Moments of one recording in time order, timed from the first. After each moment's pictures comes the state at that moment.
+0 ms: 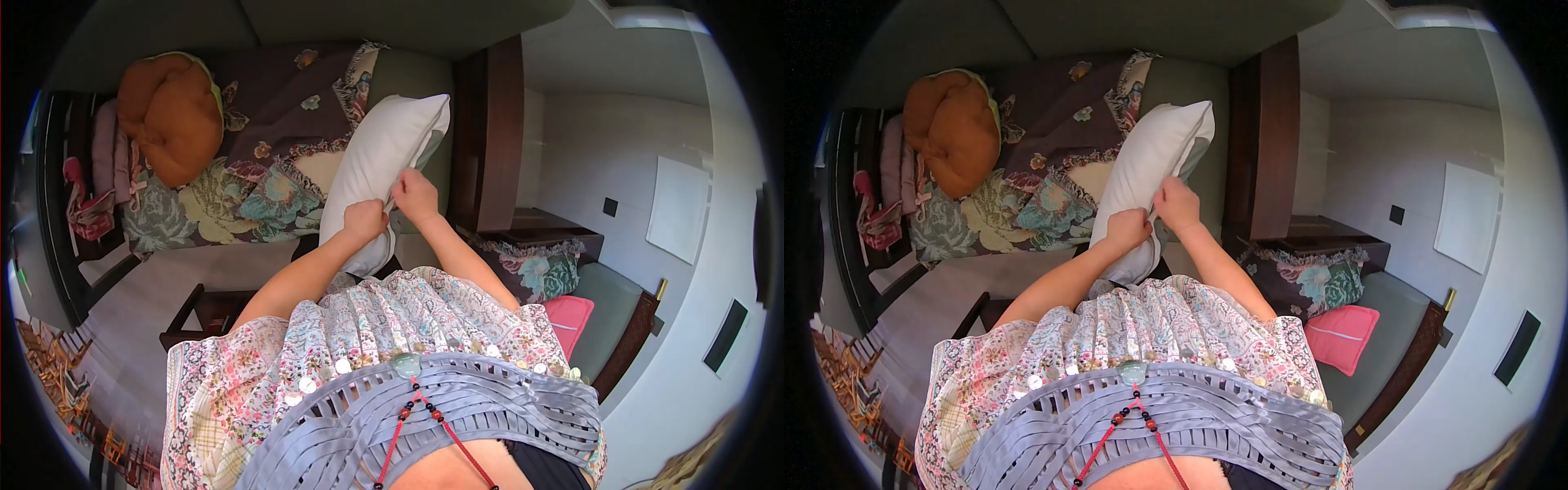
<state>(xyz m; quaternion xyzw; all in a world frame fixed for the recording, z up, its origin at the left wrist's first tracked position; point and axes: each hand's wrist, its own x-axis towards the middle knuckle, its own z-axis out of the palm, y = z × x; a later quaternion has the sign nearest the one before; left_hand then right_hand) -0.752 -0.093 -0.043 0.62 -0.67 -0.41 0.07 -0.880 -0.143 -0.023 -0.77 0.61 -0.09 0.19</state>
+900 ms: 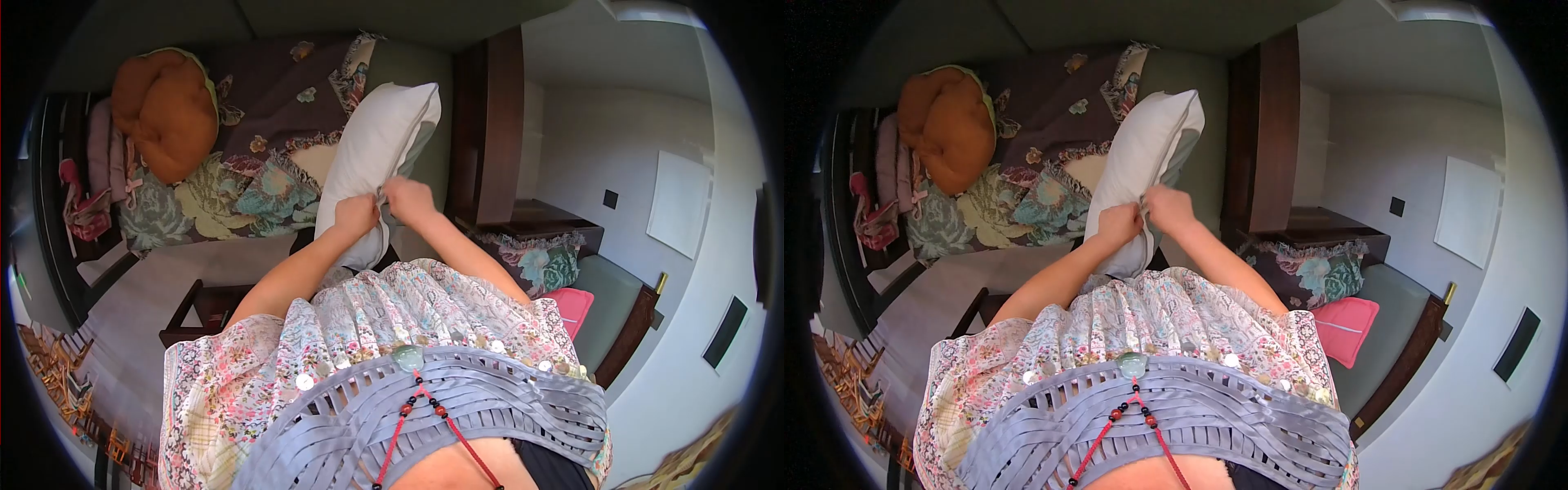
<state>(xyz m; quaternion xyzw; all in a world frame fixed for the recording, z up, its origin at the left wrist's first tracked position) -0.744 -0.088 -0.041 0.62 -0.67 -0.39 0.05 -0.879 -0.129 -0.008 -0.82 0.52 0.02 0.23</state>
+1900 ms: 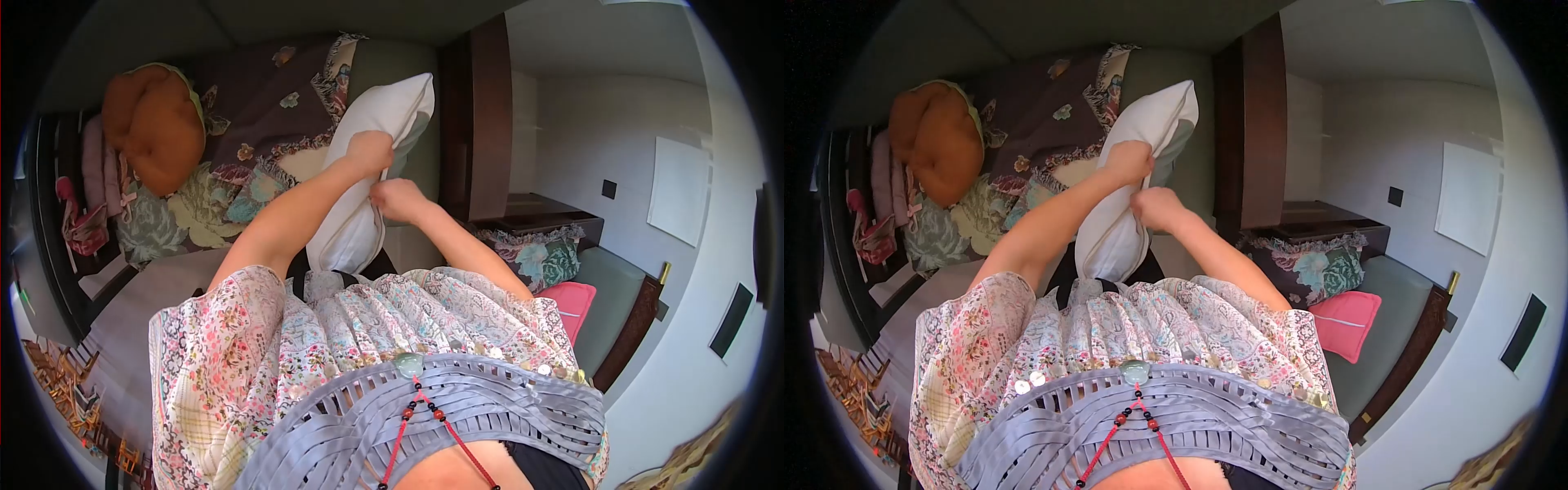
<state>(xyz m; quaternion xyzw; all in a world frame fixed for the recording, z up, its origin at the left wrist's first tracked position) -0.777 -0.215 -0.027 0.54 -0.77 -0.33 0.05 -0.887 -0.150 0.011 -0.80 0.47 0.10 0.36</state>
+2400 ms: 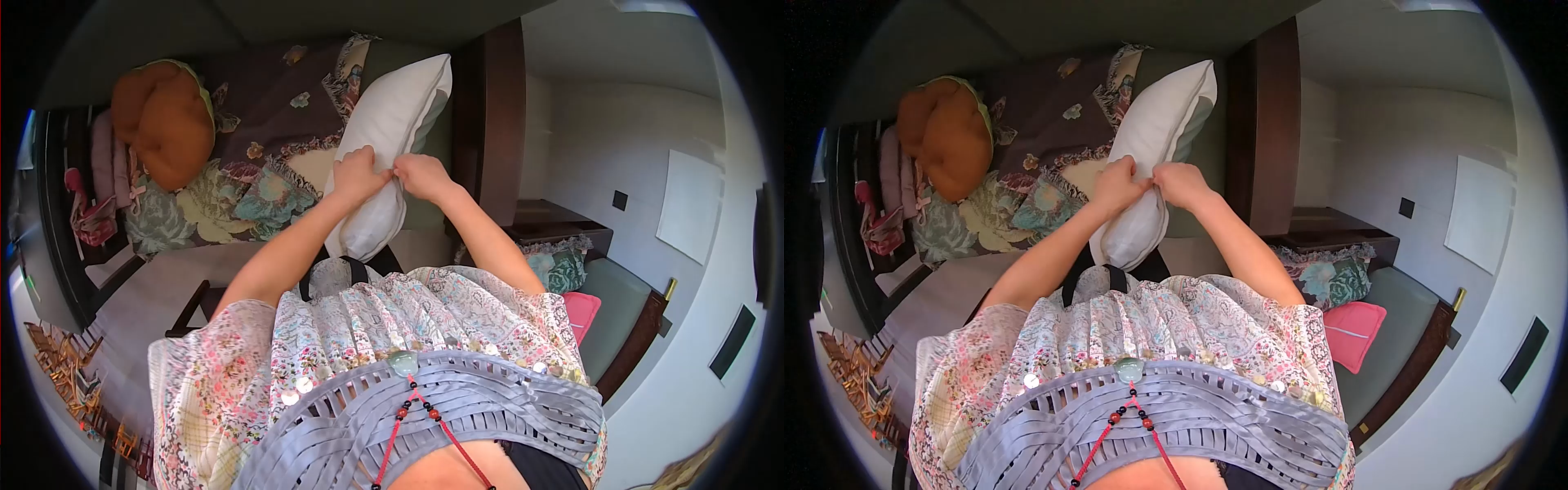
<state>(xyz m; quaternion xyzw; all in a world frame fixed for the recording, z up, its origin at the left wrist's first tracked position) -0.755 -0.173 -0.009 0.68 -0.62 -0.37 0.13 -0.911 -0.202 0.010 -0.81 0.48 0.04 0.33</state>
